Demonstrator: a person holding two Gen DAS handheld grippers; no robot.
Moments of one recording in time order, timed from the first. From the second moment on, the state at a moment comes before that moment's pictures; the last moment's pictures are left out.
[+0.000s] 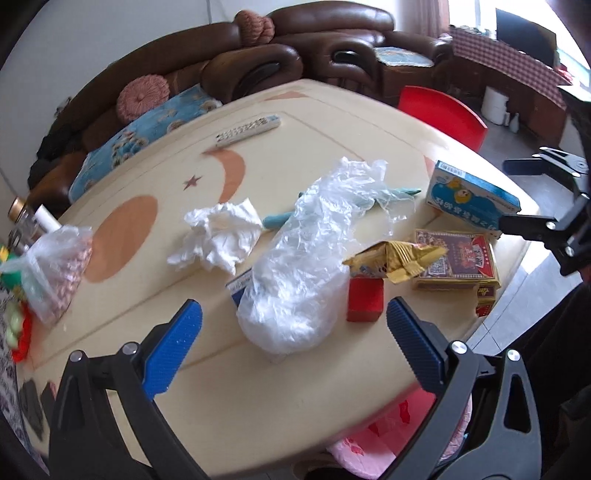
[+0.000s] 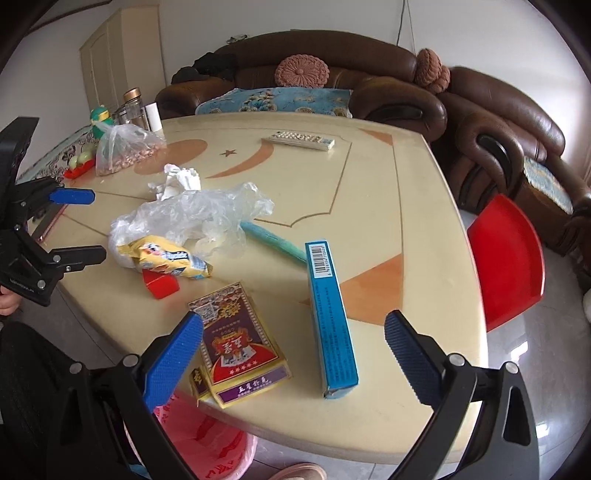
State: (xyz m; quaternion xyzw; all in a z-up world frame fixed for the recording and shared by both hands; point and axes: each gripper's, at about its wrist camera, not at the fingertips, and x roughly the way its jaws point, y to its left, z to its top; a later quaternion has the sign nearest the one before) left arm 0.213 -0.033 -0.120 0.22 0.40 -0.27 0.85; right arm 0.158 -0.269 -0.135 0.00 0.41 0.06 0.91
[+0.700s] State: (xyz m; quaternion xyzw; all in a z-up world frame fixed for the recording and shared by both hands) left arm 0.252 -0.026 -0.162 0.16 0.44 -0.35 0.81; right arm 0.180 -0.276 -0.163 0.02 0.42 0.07 0.91
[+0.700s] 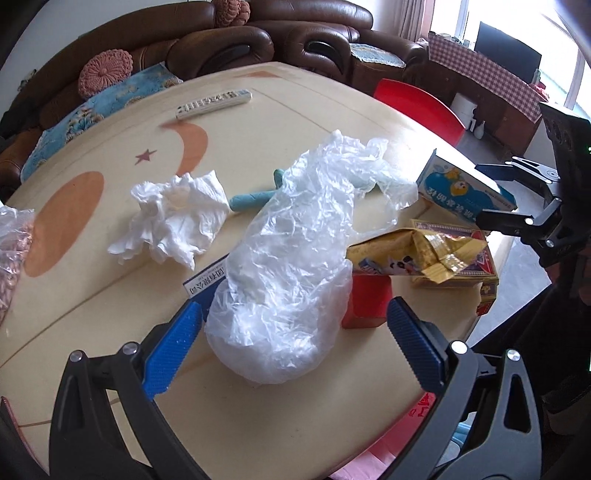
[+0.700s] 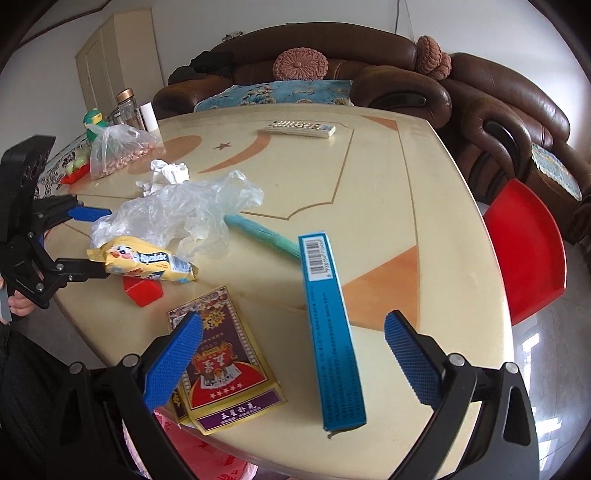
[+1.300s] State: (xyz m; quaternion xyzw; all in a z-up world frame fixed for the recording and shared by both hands) left arm 0.259 -0.025 -0.173 0.14 0.47 -0.35 0.80; right arm 0.188 -0.283 -0.183 0.03 0.42 0.05 0.91
